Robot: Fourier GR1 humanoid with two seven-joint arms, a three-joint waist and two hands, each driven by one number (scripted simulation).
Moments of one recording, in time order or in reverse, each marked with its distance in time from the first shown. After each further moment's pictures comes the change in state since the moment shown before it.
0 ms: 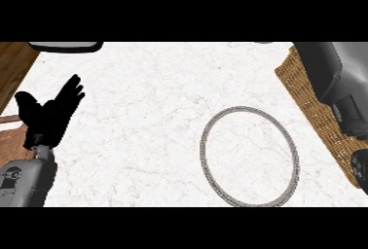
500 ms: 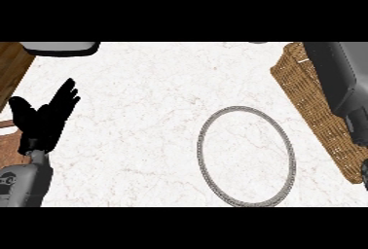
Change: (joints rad) left arm 0.034 0.005 0.017 -0.017 -0.002 -0.001 -0.003; right arm 0.137 -0.054 -0.055 -0.010 0.000 -0.048 -0.046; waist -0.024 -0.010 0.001
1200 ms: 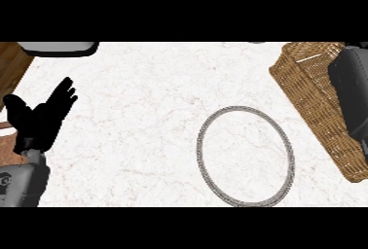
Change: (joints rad) left arm -0.002 0.006 0.015 -0.019 0.004 -0.013 0.027; right arm 0.228 -0.059 -0.097 -0.099 -0.042 -0.149 -0.039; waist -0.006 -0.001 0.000
